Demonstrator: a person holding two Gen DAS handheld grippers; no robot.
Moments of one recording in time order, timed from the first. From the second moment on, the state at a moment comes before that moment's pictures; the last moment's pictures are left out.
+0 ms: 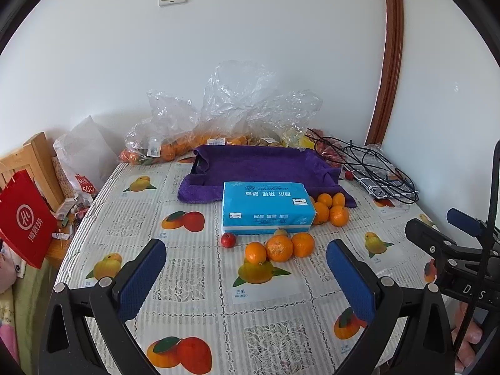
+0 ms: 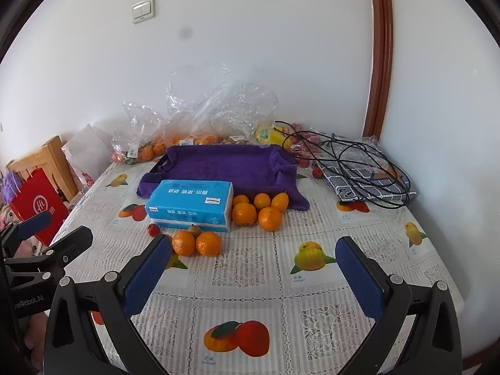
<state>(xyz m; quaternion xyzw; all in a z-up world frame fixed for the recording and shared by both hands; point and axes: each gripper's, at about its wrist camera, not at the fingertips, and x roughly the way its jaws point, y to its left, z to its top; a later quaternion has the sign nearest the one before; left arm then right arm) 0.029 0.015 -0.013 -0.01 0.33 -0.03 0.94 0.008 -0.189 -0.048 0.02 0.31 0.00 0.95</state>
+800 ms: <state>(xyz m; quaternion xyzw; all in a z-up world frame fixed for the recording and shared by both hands) 0.124 0.058 -0.120 -0.02 0.44 0.01 0.90 0.121 -0.174 -0.160 0.07 0.40 0.09 0.91</state>
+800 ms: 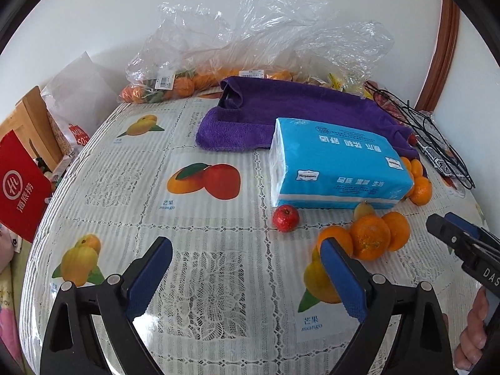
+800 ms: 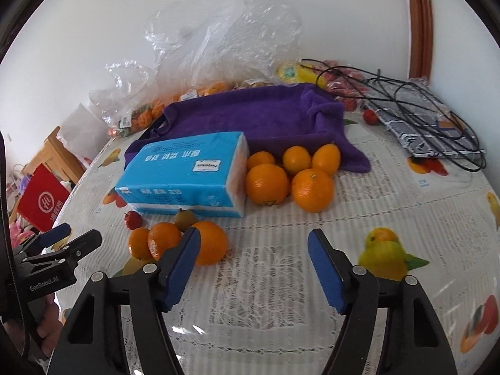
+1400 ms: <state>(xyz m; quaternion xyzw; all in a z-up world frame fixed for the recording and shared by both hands) 0.135 0.069 -0.133 -0.04 0.45 -0.01 0.89 0.143 -0.138 -0.191 0.04 0.43 0.14 0.89</state>
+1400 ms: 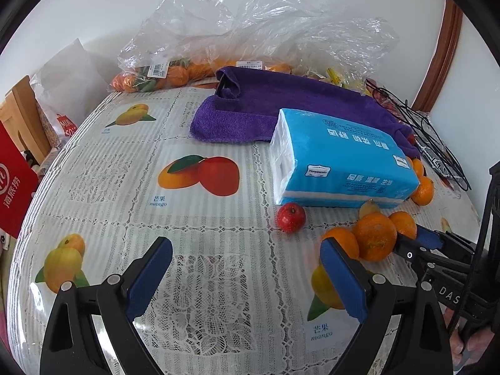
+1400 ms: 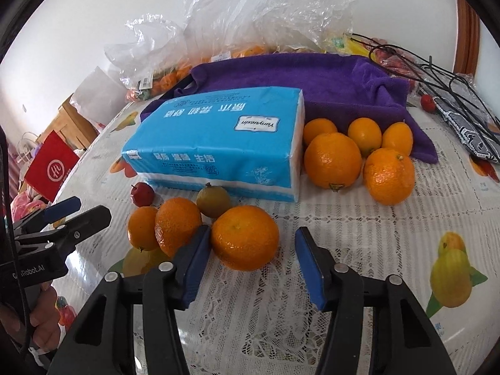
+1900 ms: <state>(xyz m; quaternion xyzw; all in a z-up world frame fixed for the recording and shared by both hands) 0.166 0.051 -0.153 -0.04 0.47 -0.02 0.88 0.134 -0.184 -0.188 0.02 0.42 0.08 0.90</state>
